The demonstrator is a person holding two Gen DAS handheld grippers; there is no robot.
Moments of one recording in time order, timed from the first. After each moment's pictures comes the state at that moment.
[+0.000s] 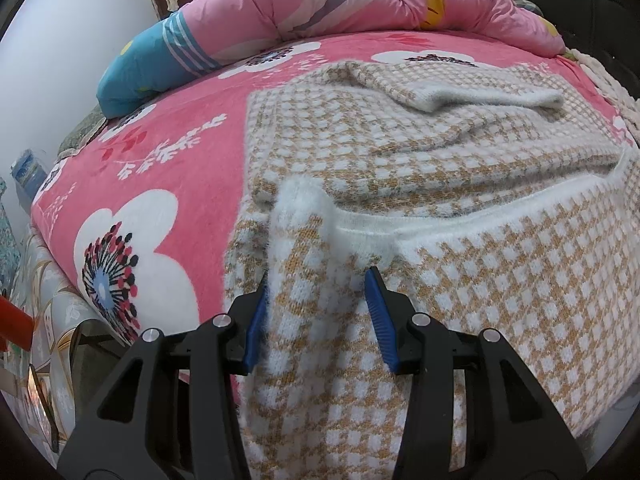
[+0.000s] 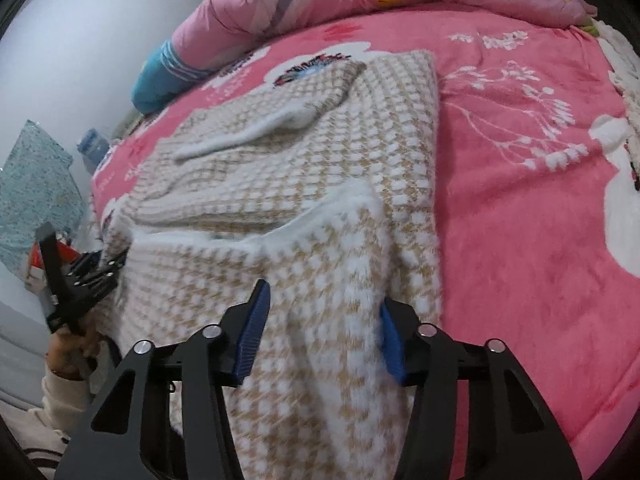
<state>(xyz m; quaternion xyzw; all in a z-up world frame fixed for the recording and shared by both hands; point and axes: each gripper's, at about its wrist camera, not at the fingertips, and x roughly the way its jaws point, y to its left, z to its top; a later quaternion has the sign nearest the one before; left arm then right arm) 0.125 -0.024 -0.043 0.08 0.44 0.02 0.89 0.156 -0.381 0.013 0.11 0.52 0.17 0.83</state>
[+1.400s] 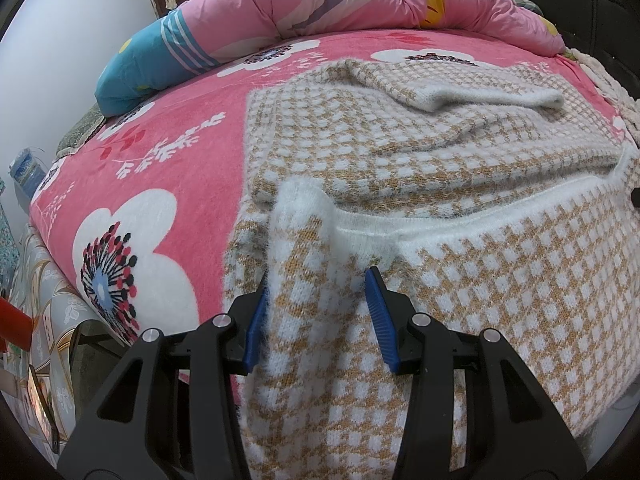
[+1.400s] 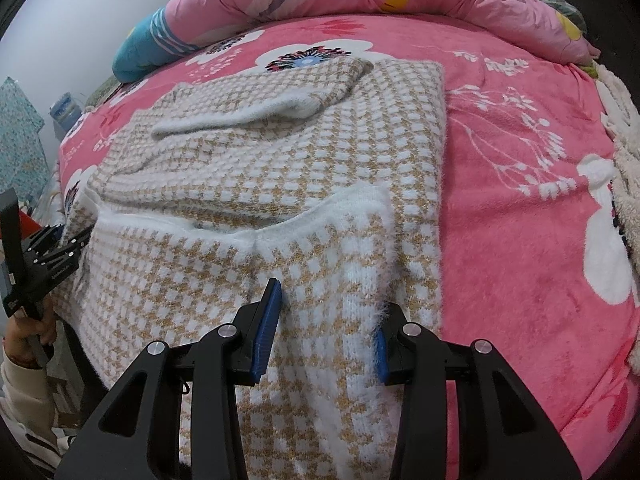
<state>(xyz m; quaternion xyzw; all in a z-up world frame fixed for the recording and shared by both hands) 0.125 -0.025 -0.043 0.08 0.45 0.02 0.89 0.155 -0.354 0.017 0.03 0.53 0.13 0.84</state>
